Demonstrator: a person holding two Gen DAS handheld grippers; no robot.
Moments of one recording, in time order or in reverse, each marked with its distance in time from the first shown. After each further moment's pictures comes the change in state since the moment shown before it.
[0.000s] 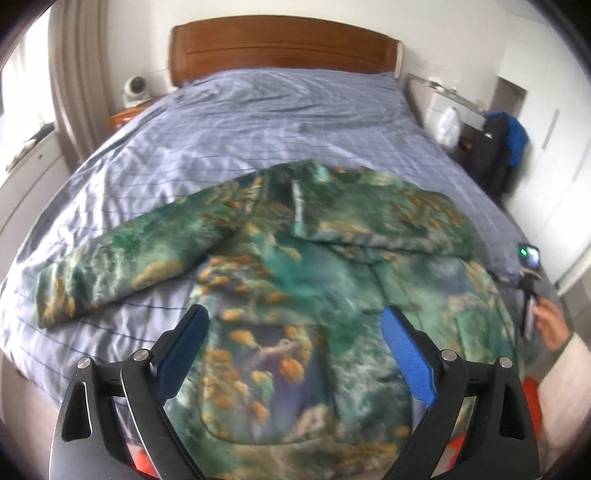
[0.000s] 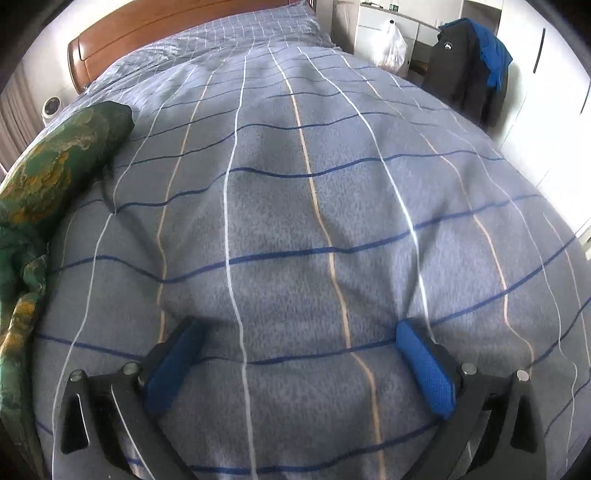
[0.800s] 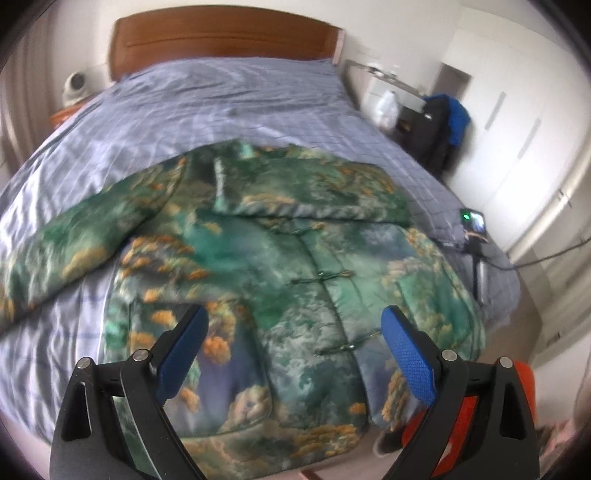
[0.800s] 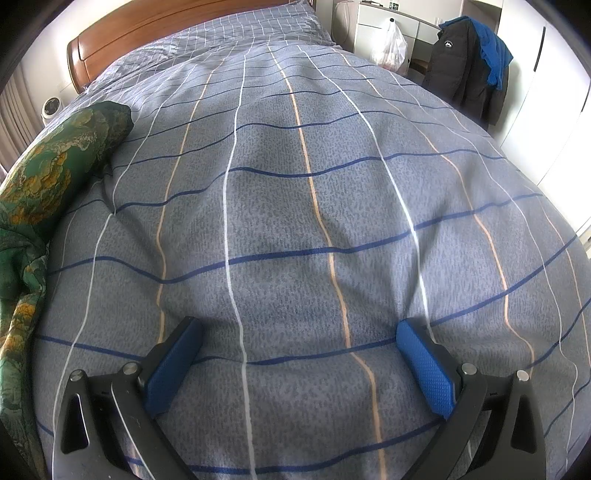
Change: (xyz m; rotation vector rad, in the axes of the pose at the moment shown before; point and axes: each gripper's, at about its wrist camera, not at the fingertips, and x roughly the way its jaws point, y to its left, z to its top) left arm 0.016 -0.025 -0.034 0.036 0.049 -0.219; right arm -0.005 0.001 -0.003 0.000 0.000 -0.002
